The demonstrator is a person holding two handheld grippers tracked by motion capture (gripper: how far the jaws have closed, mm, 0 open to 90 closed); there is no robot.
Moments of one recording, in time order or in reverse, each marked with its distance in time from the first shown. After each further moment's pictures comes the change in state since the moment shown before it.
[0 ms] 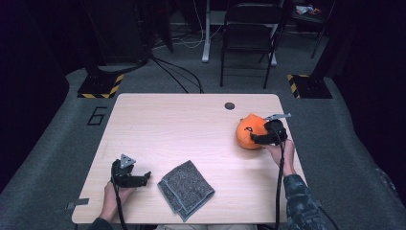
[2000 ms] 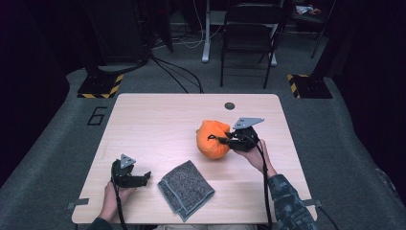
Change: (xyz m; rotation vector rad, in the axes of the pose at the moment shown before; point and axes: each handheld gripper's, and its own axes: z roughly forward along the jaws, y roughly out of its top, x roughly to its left) left arm 0.000 0.000 0.000 -0.001 0.003 -0.002; right arm 0.103 0.022 -0.010 -0.201 0.426 -0.328
